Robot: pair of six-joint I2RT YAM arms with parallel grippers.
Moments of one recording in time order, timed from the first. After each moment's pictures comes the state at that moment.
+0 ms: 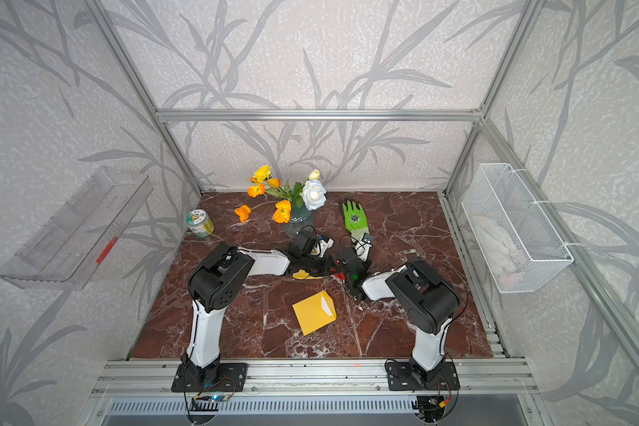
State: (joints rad) left arm -0.63 2.10 1.16 0.13 0.60 -0.66; right arm 0.67 1.82 0.71 0.55 0.69 0.77
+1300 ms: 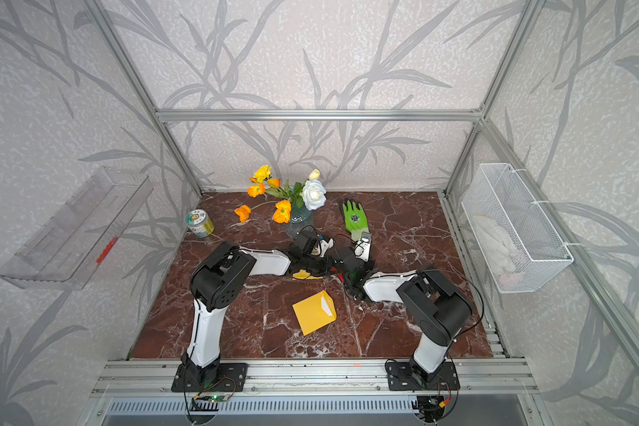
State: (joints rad) left arm -0.63 2.12 1.16 0.15 0.62 -0.67; right arm 0.69 1.68 0.72 0.33 0.81 0.66
